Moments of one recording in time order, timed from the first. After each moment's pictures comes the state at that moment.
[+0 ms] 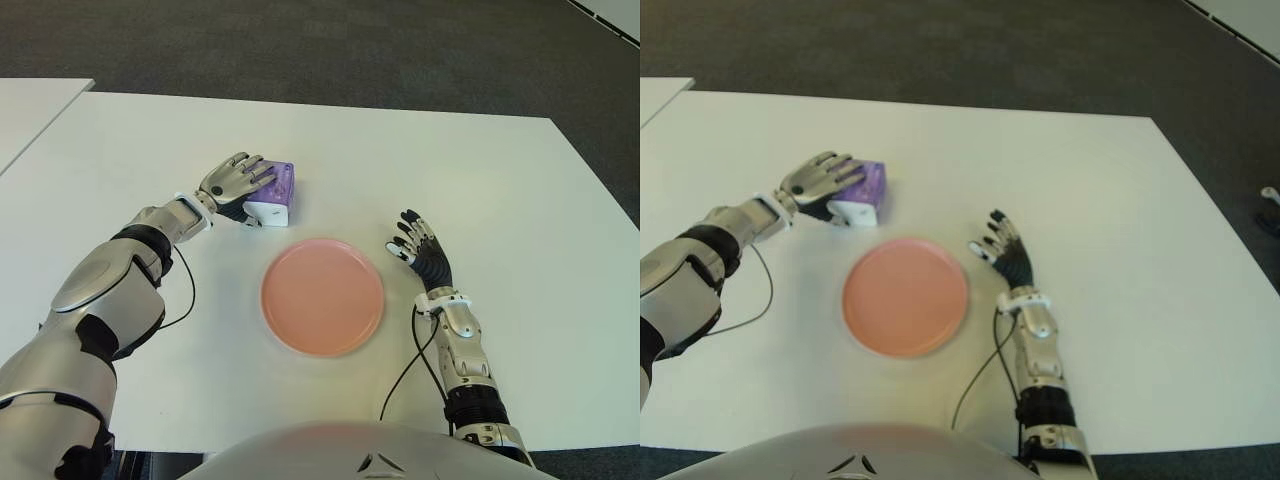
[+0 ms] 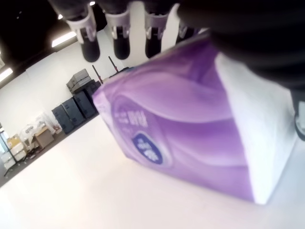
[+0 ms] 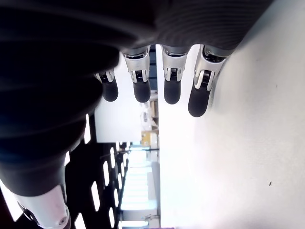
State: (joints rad) left arm -0.91 0.52 -0.94 1.30 1.10 -0.37 0.73; right arm -0.01 -0.08 -0.08 0.29 0.08 -0.21 0.17
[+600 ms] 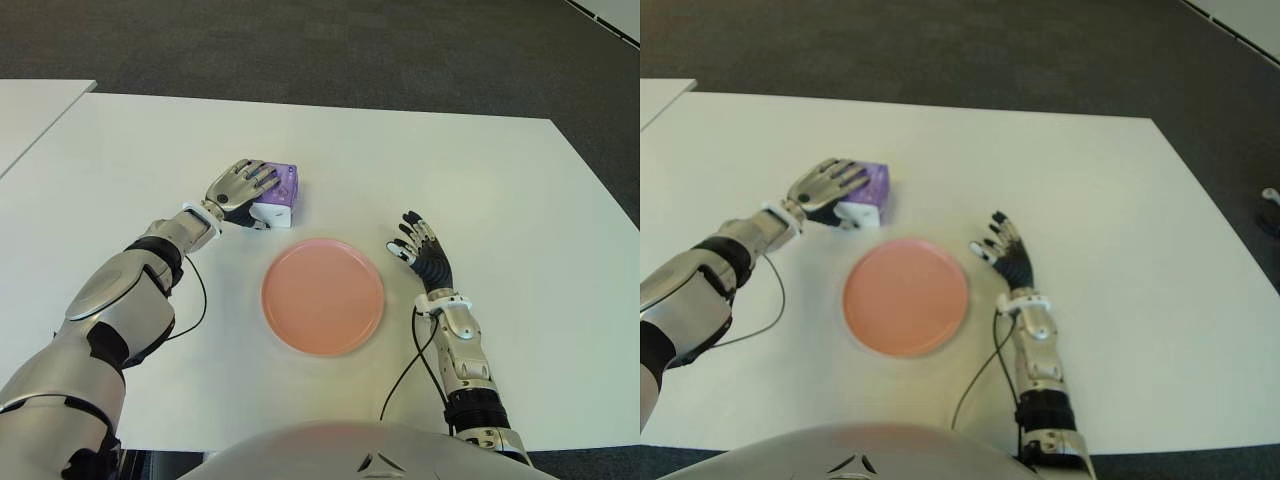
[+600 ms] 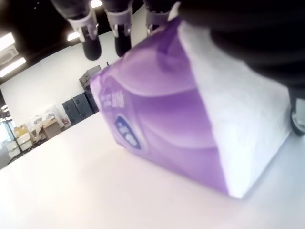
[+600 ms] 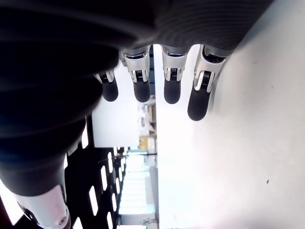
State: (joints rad) left arm -0.85 0.46 -0.92 1.32 1.05 -0.31 0.73; right arm 0.01 -0.07 -0.06 0.25 0.08 -0.17 0.15
